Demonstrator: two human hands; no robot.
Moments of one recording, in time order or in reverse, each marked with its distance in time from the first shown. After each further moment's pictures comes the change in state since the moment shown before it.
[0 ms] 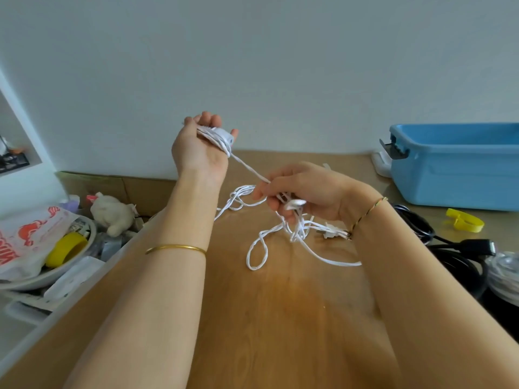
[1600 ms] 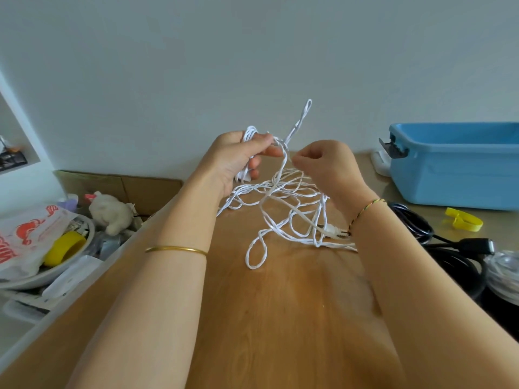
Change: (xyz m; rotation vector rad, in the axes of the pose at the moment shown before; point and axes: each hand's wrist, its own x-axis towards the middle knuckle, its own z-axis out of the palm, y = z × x) left_hand -0.020 -0.016 -0.003 1.051 -0.306 -0.117; right_hand 0.014 0.012 -0.021 -0.377 0.787 -0.157
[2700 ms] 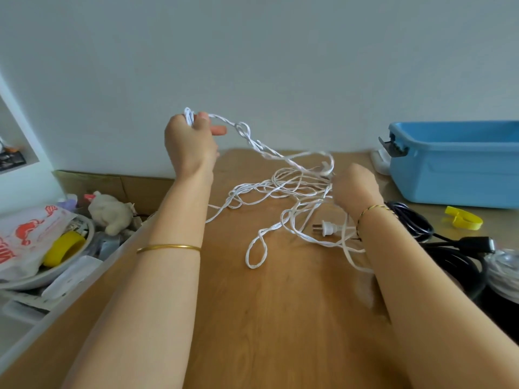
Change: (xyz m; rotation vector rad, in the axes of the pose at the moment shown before) left_hand 0.025 -0.003 -0.030 0.153 0.657 0.264; right_hand -0.004 0.031 -0.015 -0.477 -0.014 0.347
